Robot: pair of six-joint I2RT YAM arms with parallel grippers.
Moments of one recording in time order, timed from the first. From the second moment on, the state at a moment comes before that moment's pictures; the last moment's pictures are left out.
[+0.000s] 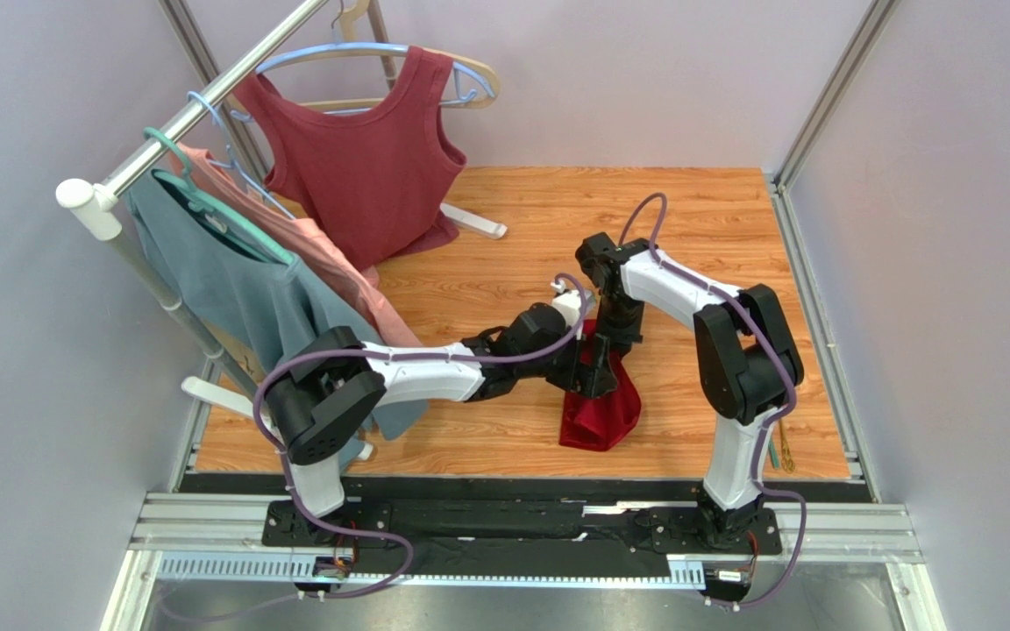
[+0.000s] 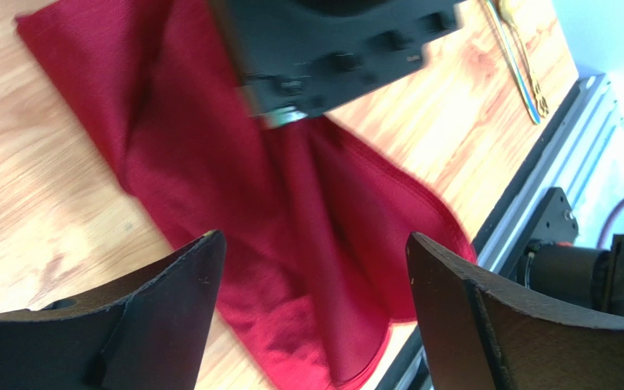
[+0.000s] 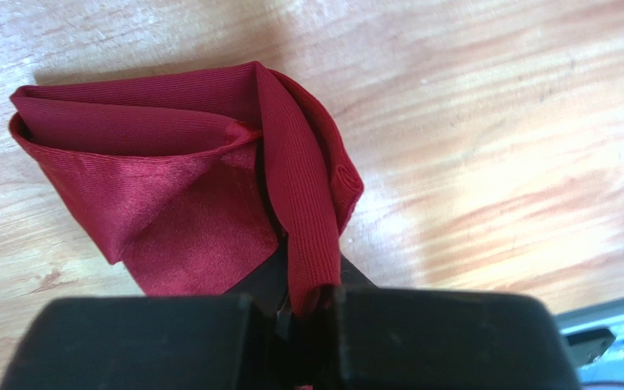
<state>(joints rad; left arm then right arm) -0.99 1.80 1.02 0.24 0.14 -0.58 0.45 1.91 1.36 -0.97 0.21 0.69</state>
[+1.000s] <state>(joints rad) -1.12 1.93 1.26 0.09 -0.17 -0.53 0.41 1.91 1.38 -1.01 0.20 0.90</state>
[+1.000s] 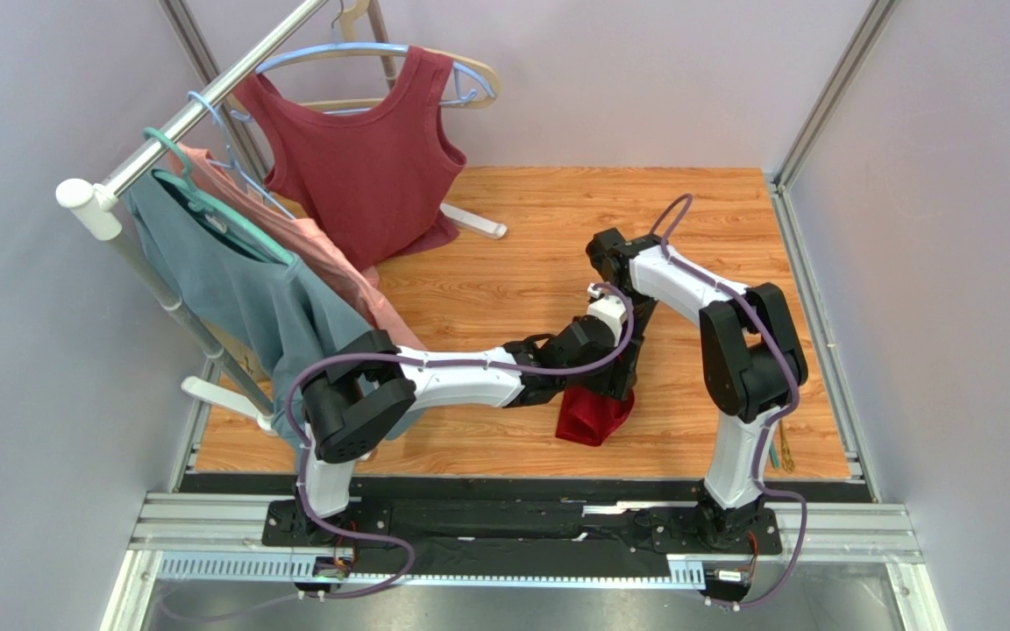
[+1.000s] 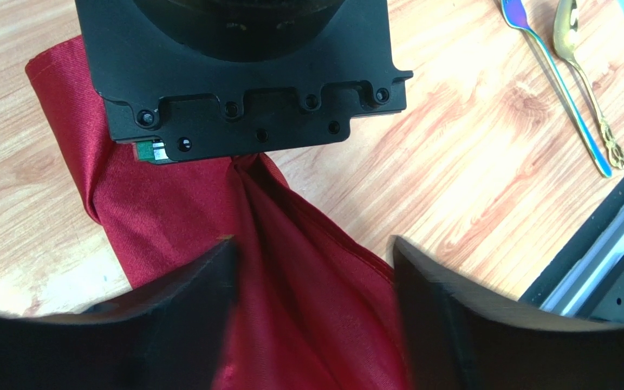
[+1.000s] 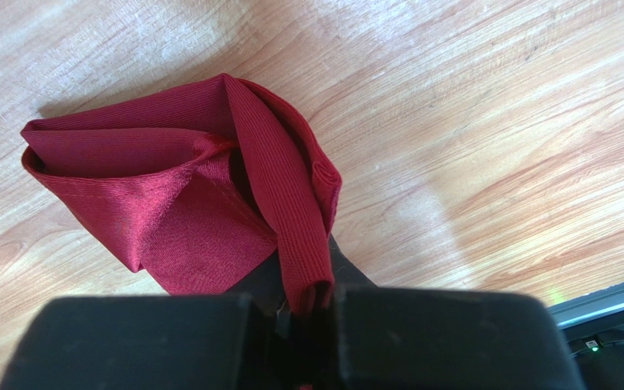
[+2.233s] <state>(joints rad) -0.97 1.93 0.95 0.41 0.15 -0.66 0.38 1.76 1.34 -0.85 0.02 0.60</state>
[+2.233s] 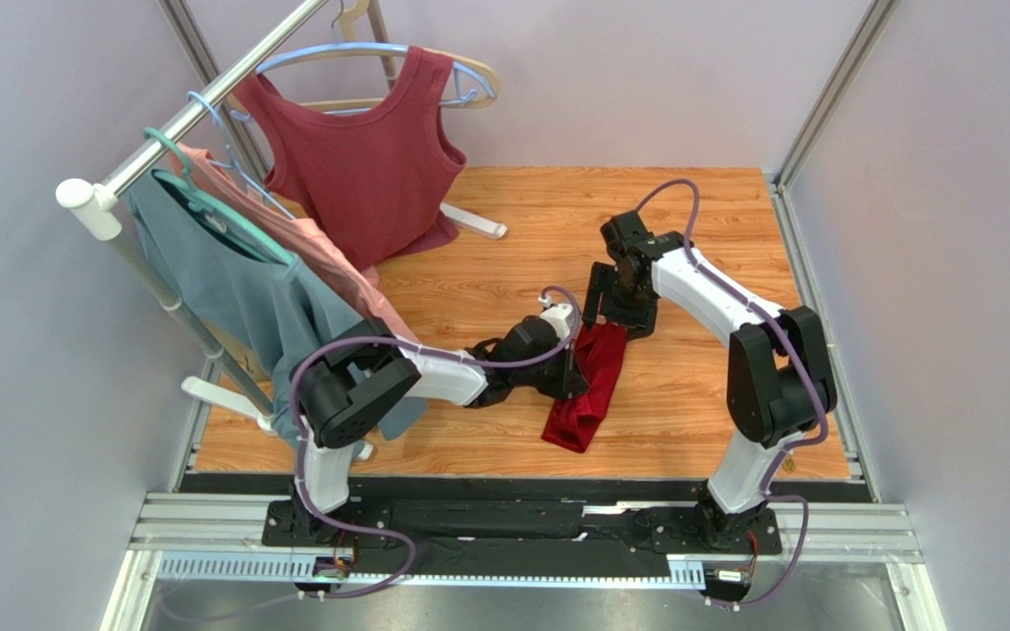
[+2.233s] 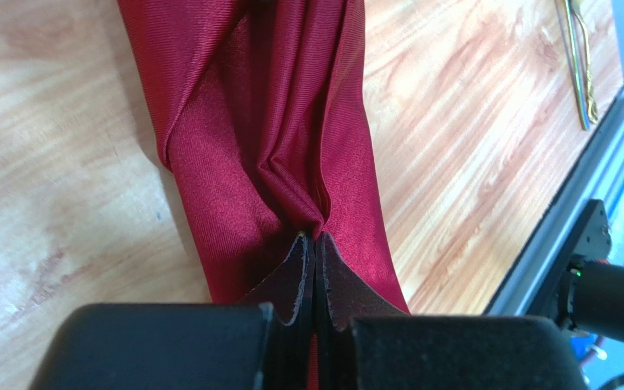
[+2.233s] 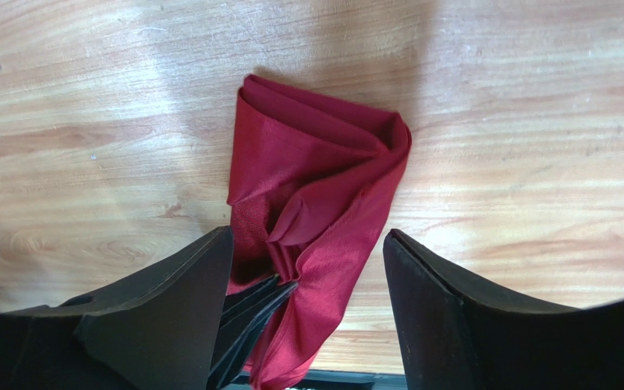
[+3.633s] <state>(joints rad) -0.90 1.88 0.81 0.58 0.26 -0.74 0.36 1.59 1.10 -0.68 -0.12 0.77</state>
